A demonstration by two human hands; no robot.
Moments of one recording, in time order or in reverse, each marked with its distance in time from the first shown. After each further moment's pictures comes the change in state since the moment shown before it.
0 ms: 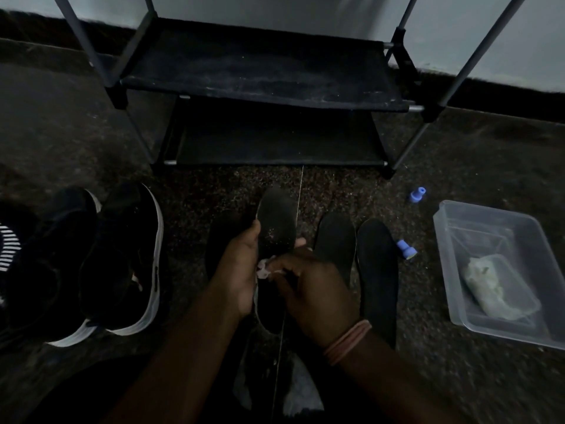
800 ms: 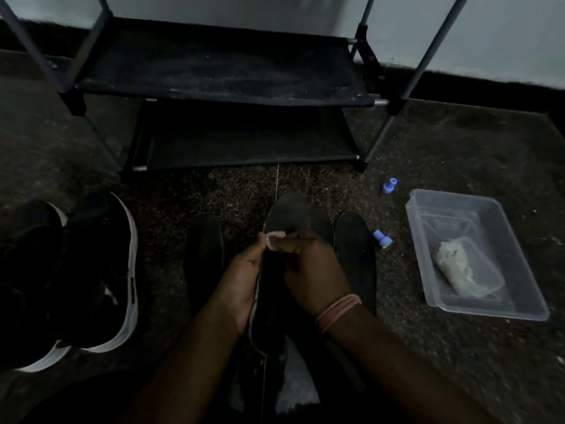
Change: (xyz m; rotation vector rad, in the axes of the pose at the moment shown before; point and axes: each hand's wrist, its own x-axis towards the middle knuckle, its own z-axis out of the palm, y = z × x) left_hand -0.009 -0.028 0.020 -0.024 -0.195 -0.064; right_hand 0.014 0.025 -0.016 -0.028 0.072 0.160
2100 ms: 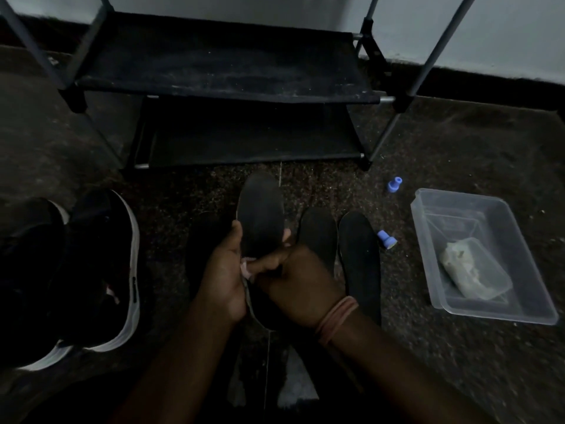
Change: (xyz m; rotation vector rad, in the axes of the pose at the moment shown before) left_hand 0.005 0.017 -0.013 -0.034 0.146 0.141; right_hand -0.005 -0.025 0.008 0.347 -0.243 0.115
